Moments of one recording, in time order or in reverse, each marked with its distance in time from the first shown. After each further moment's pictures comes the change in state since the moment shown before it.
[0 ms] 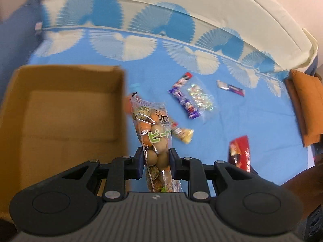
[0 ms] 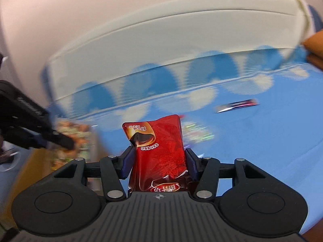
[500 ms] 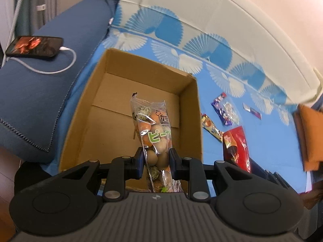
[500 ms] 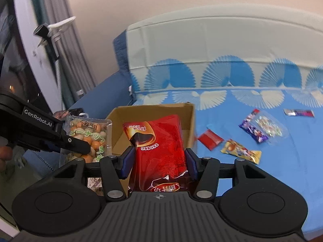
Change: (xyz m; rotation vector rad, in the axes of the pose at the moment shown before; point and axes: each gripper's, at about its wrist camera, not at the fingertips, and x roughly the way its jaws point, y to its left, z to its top) left arm -0.101 0.150 -0.085 -0.194 -0.132 0.014; right arm -0.044 0.170 -0.026 -0.222 0.090 0.203
